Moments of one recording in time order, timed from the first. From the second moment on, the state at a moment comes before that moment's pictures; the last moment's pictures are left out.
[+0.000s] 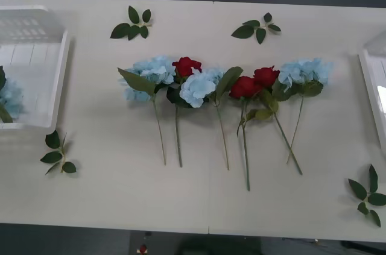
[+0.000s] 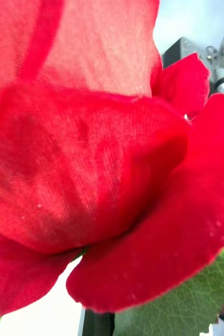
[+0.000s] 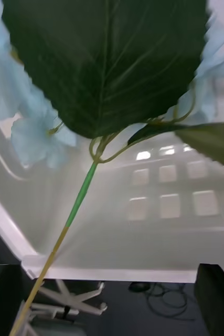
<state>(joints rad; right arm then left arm) -0.51 -0.92 -0.09 -1.14 -0.36 0.86 1.64 -0.61 0.99 0.03 -1.01 0.66 1.55 -2.07</state>
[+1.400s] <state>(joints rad) -0.51 -0.92 0.00 -1.03 -0.37 0.70 1.74 -0.16 0.47 0.20 -2.04 0.92 1.45 -1.63</state>
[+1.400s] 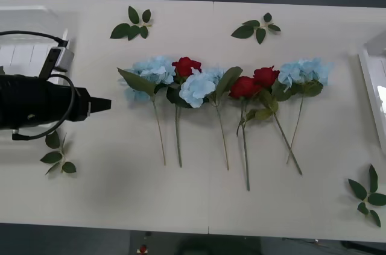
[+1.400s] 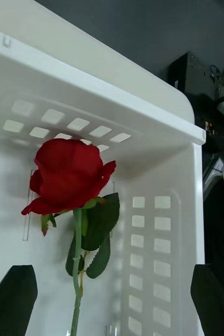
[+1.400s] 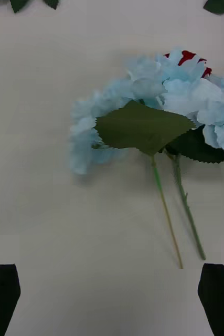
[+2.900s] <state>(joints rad) -0.23 -0.77 -0.11 -2.04 -0.81 1.48 1.11 -0.39 0.31 -0.26 -1.67 0.51 1.25 -1.24</state>
